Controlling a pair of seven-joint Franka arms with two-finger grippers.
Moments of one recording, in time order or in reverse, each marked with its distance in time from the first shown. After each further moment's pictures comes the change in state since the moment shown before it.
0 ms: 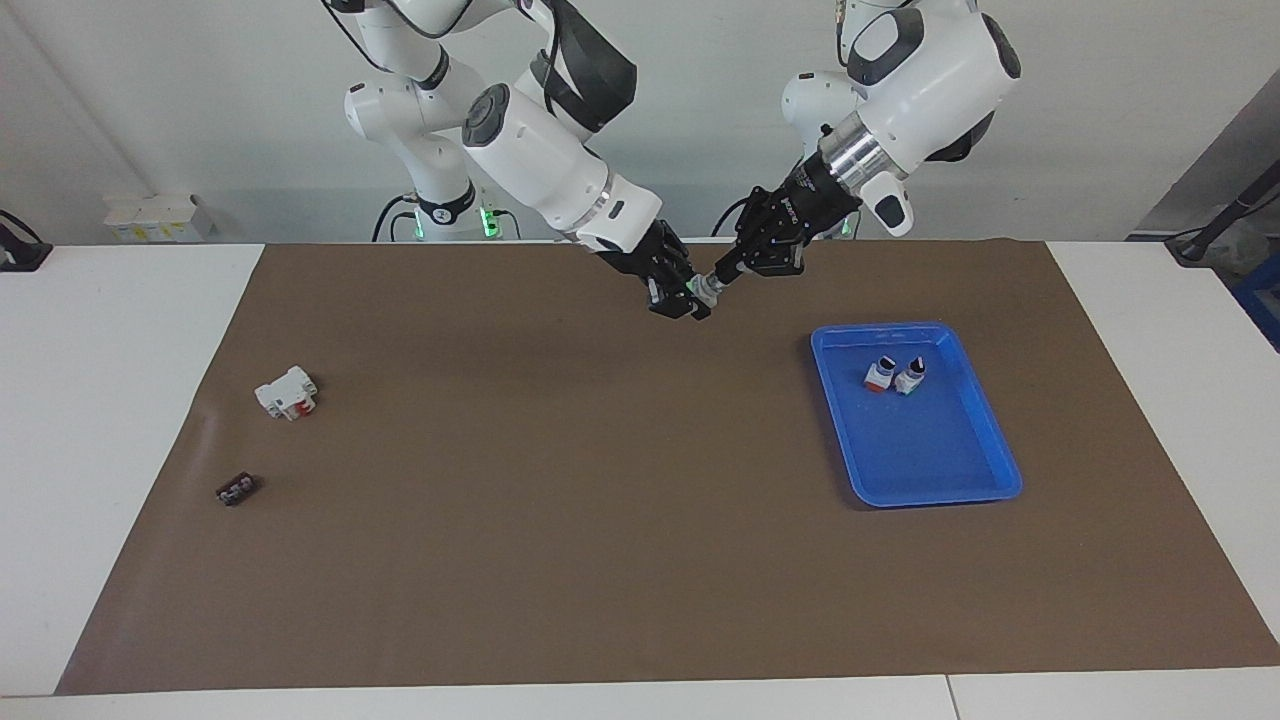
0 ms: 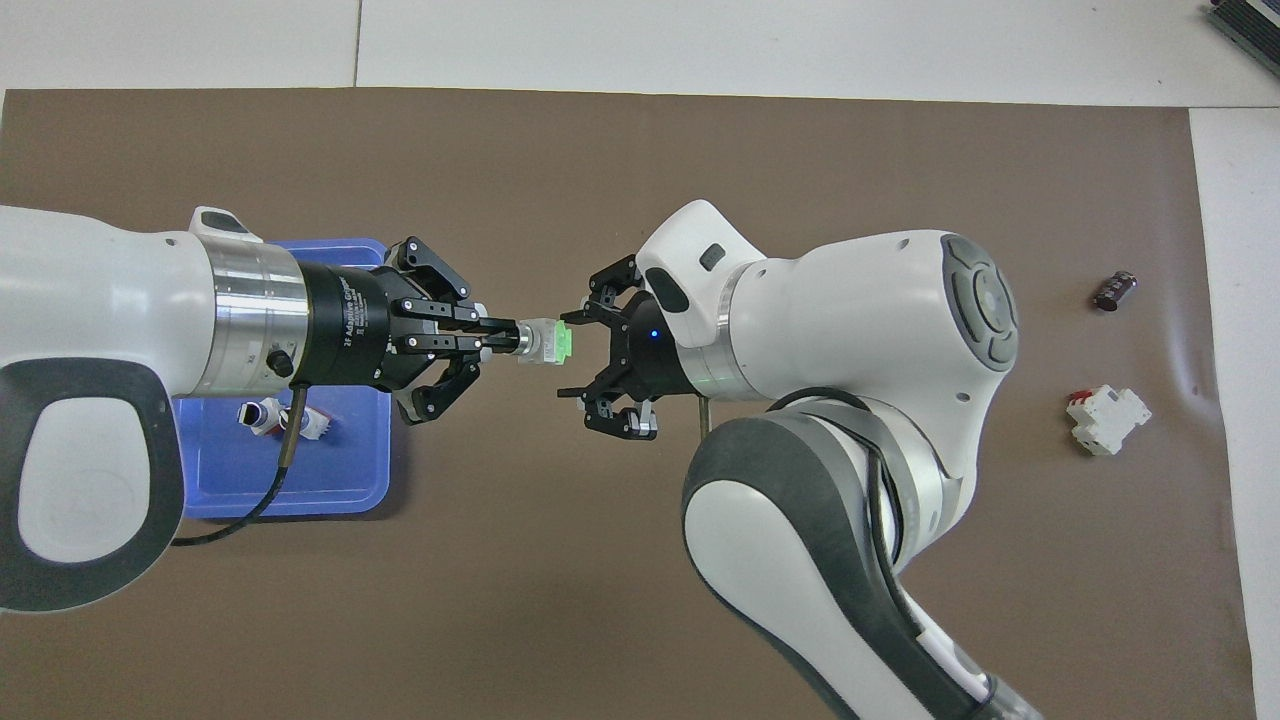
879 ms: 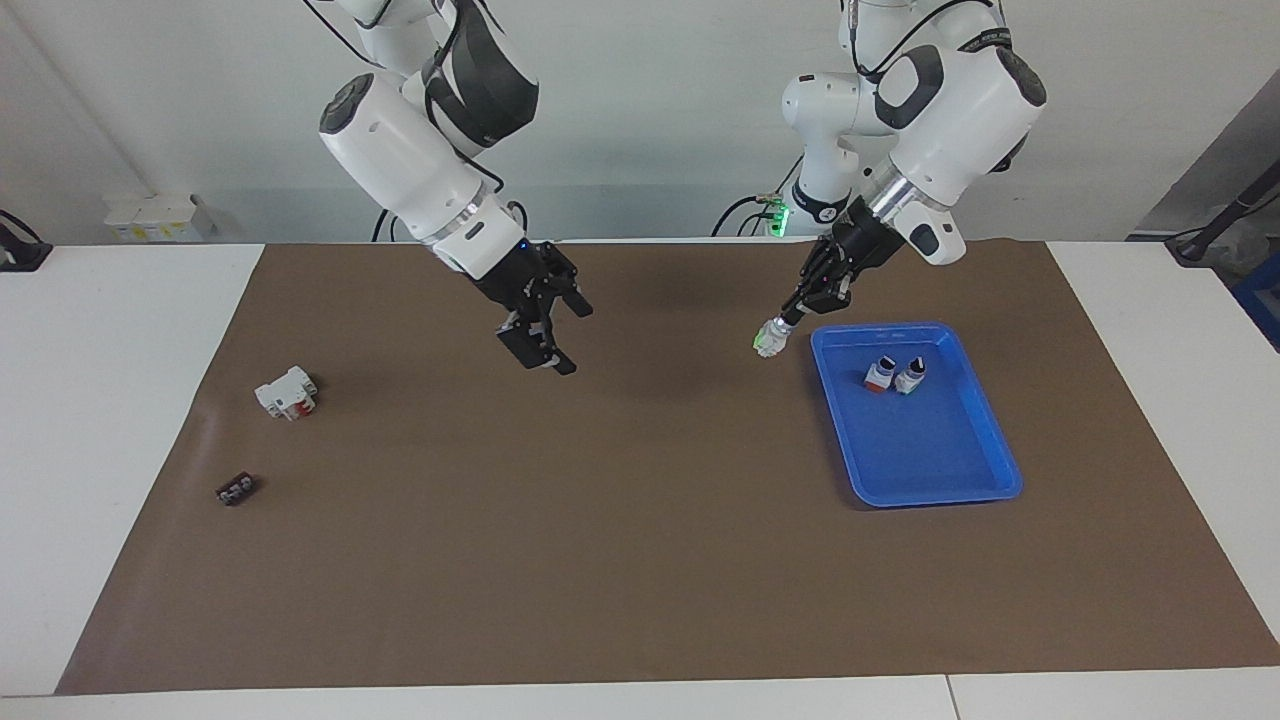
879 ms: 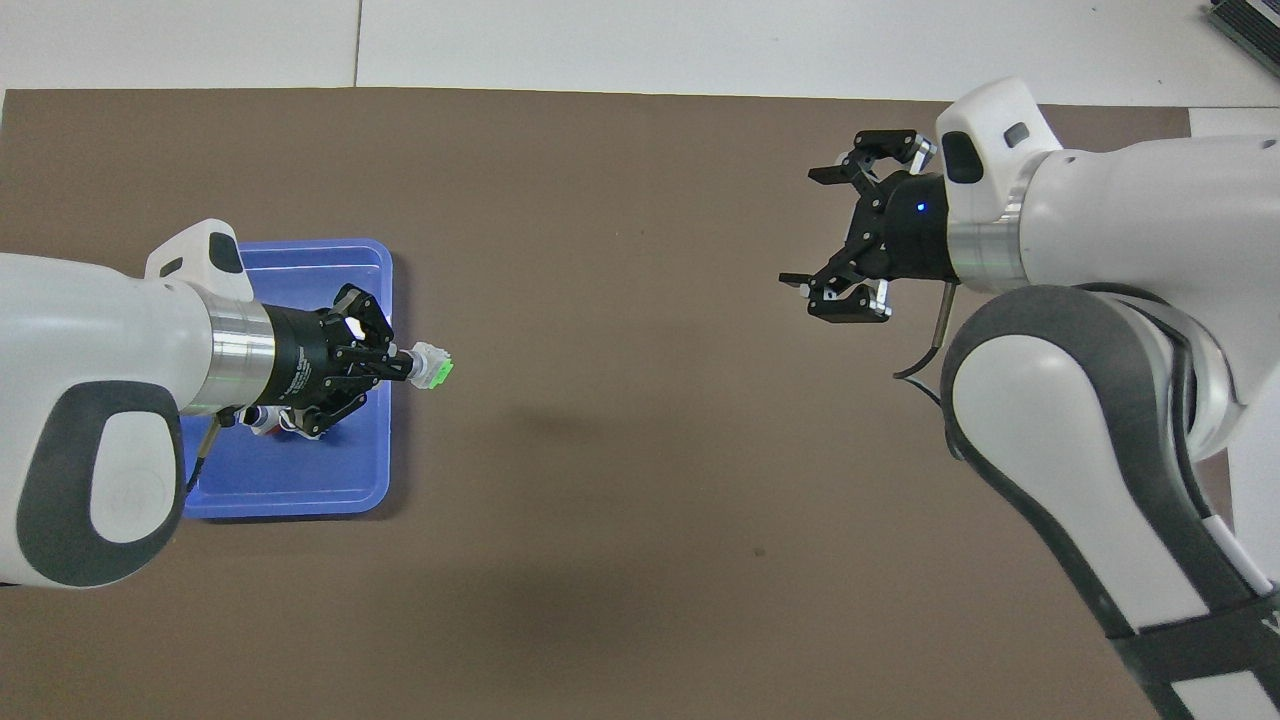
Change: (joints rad) left arm 0.049 -0.029 0.036 -0.234 0.281 0.080 0.755; right arm -0.277 -0.037 -0.011 -0.006 -0.132 0.046 0.011
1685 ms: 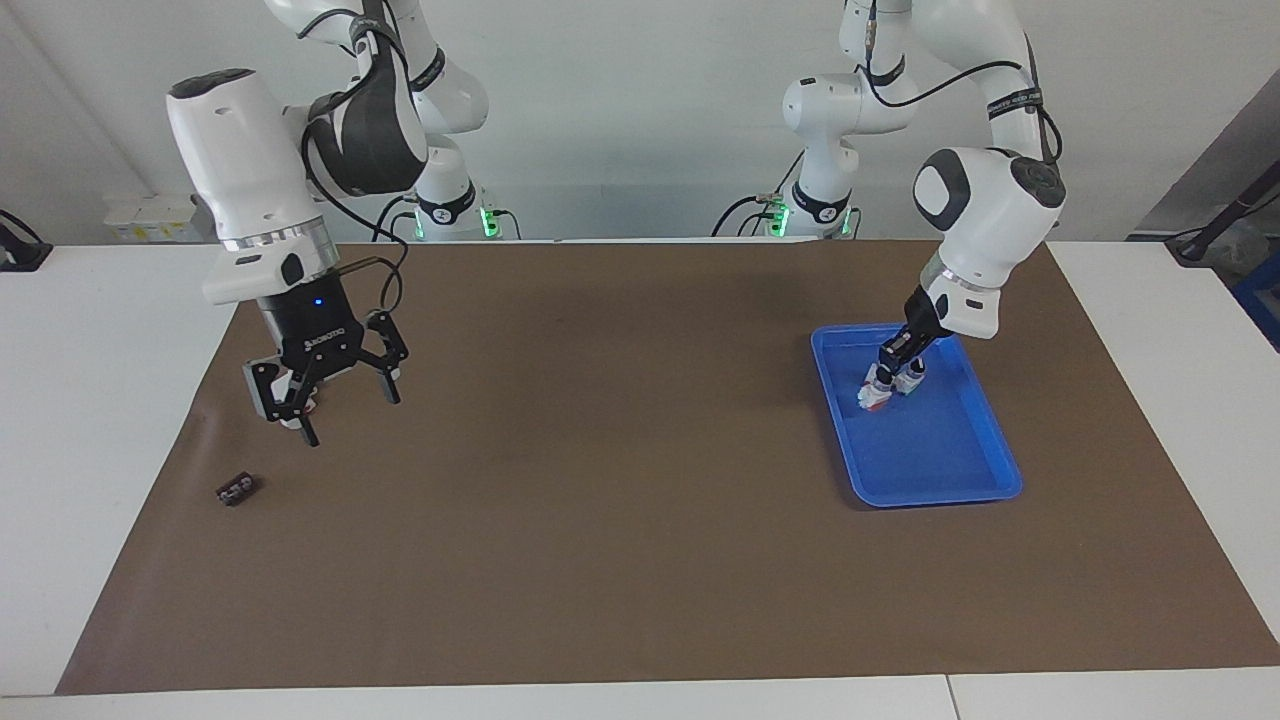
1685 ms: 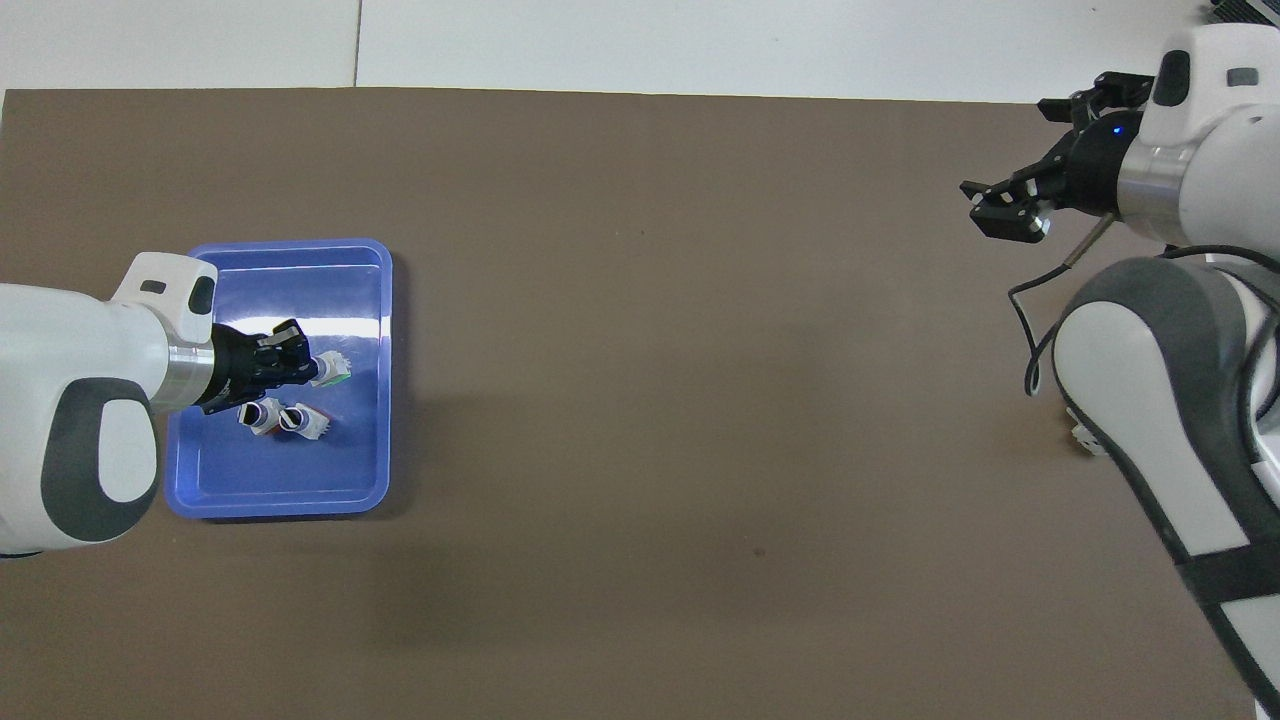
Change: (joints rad) left arm 0.107 0.096 0.060 -0.126 0.147 0.172 0.605; right arm -0.039 0.001 -0.175 0.015 -0.365 0.072 0.480
